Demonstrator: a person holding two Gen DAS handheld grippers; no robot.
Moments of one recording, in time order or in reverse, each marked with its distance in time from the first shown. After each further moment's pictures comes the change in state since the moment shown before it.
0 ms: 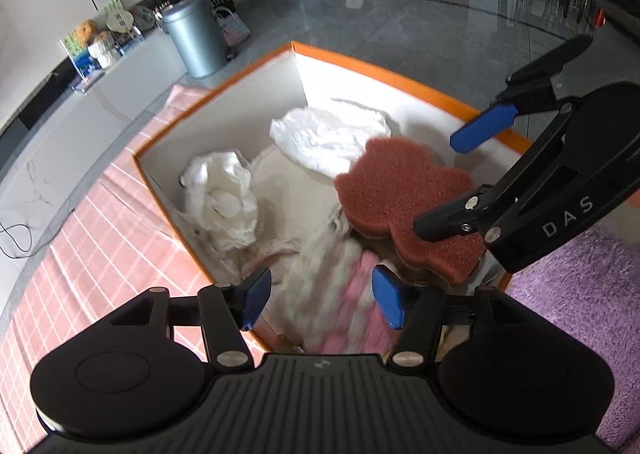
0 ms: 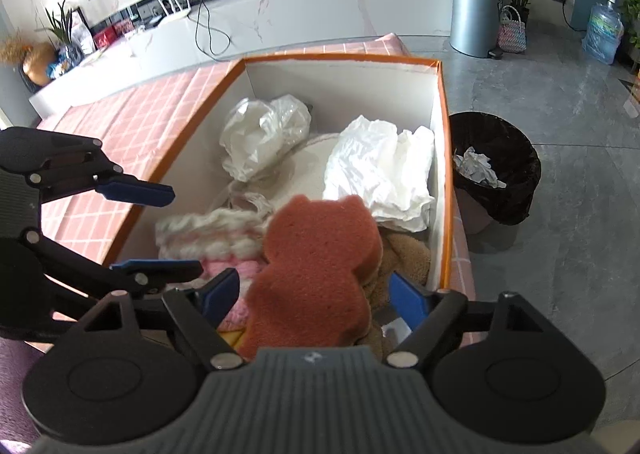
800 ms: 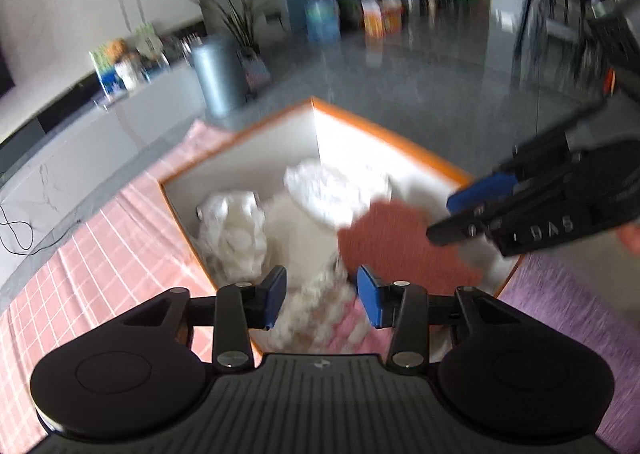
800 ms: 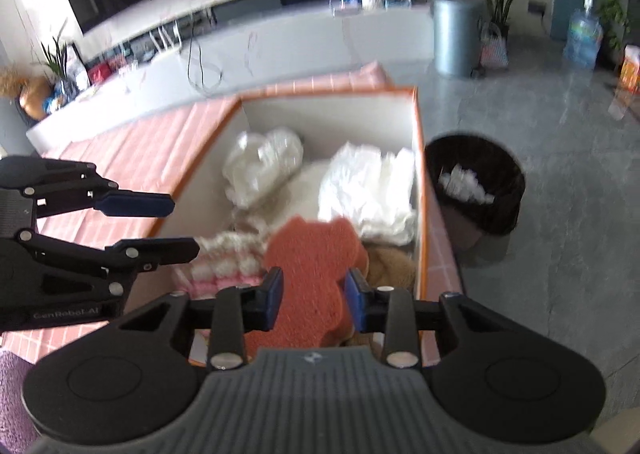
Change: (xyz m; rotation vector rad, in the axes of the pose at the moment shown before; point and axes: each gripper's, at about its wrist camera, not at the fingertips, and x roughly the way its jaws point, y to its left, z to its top) left arm -0.031 0.003 -0.008 -0.093 -0.151 0.007; right arm -0.036 0.004 -0.011 0.039 -0.129 -0.027
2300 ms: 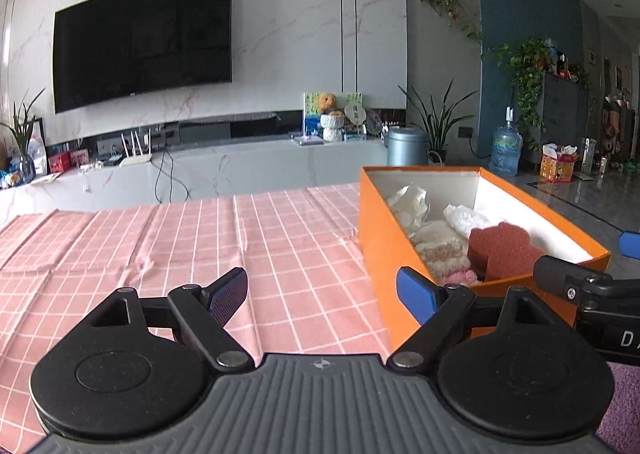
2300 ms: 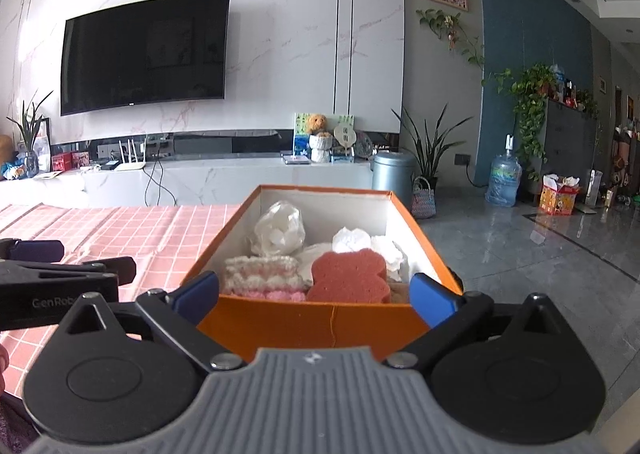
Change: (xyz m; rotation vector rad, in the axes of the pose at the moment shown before) left arm -0.092 -0.024 -0.136 -0.476 -0.384 0.478; right arm -0.035 0.107 -0.133 -0.074 -0.512 -0.253
